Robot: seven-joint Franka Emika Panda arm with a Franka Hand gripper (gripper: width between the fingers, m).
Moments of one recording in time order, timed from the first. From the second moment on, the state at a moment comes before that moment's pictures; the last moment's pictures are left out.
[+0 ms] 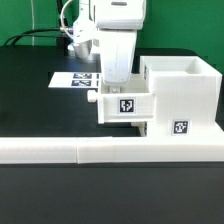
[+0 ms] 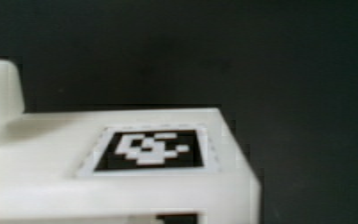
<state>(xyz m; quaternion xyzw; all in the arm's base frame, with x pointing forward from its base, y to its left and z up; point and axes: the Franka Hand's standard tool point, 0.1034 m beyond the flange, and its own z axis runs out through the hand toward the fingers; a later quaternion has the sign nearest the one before) 0.542 0.009 0.054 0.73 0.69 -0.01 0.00</state>
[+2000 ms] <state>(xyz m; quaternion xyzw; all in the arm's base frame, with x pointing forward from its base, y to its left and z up) 0.543 -0.049 0.124 0.73 0.68 -0.07 0.00</state>
